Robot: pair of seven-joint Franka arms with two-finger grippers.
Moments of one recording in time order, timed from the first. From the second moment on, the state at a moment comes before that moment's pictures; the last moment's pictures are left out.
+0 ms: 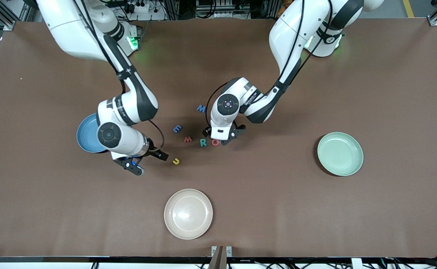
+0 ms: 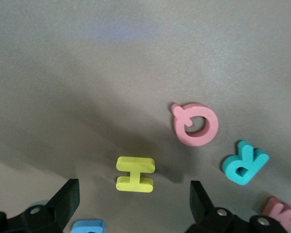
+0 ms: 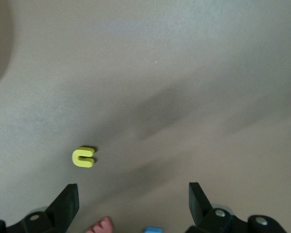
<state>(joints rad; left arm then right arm) -0.67 0.84 -0.19 -1.50 -0.10 2.31 -1.41 0.35 0.59 0.03 -1.68 0.14 2.19 0.87</state>
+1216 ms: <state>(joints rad) -0.68 0.86 -0.19 -1.51 -0.06 2.31 -1.42 0.43 0.74 0.03 -1.65 0.14 2.38 1.05</state>
